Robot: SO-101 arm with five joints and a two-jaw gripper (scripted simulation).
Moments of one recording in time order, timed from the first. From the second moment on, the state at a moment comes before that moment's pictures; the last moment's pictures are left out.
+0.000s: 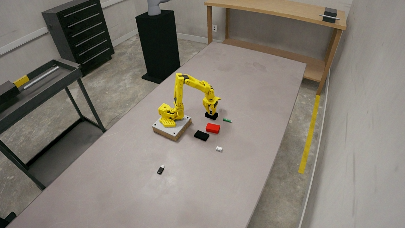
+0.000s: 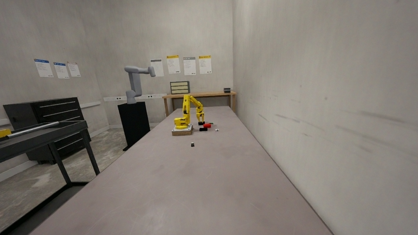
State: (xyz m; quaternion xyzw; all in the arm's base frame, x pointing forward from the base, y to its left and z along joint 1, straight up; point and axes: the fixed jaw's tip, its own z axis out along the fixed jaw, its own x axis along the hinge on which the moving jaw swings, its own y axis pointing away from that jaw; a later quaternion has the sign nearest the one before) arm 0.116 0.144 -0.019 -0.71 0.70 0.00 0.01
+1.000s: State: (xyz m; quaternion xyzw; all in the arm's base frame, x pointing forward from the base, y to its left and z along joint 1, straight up) arm 0.117 0.144 -0.024 -0.71 0.70 0.00 0.01
